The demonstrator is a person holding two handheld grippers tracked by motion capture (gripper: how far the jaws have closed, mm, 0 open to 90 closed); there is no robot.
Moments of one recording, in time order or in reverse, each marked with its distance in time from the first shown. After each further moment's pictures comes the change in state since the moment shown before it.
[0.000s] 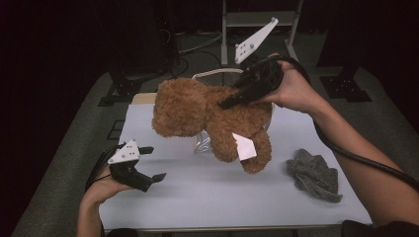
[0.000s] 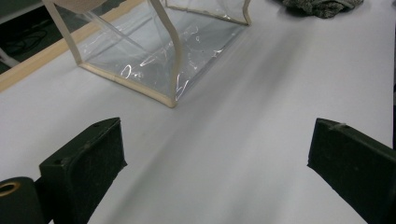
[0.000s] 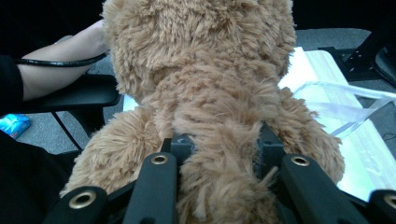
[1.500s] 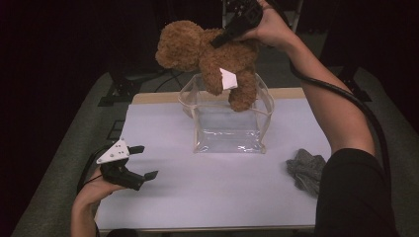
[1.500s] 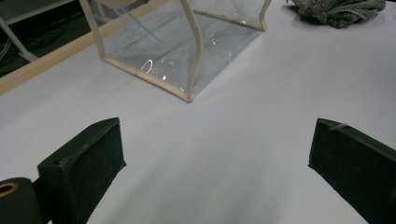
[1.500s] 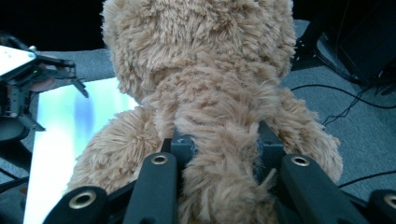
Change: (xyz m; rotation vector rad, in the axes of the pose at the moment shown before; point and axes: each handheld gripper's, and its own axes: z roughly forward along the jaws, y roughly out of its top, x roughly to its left) left arm 0.008 -0.010 -0.017 -0.024 0.047 -0.050; right arm -0.157 0.057 -0.003 0.034 -0.129 0.085
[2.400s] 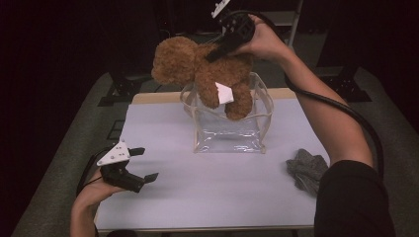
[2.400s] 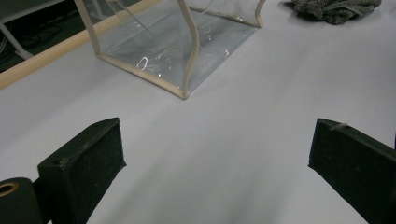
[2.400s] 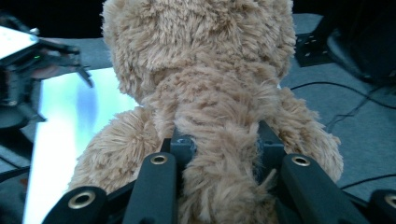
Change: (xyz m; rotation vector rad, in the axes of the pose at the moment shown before) left arm -0.004 -0.001 -0.001 0.009 -0.008 0.006; right arm 0.028 -0.011 0.025 0.030 0.030 -0.034
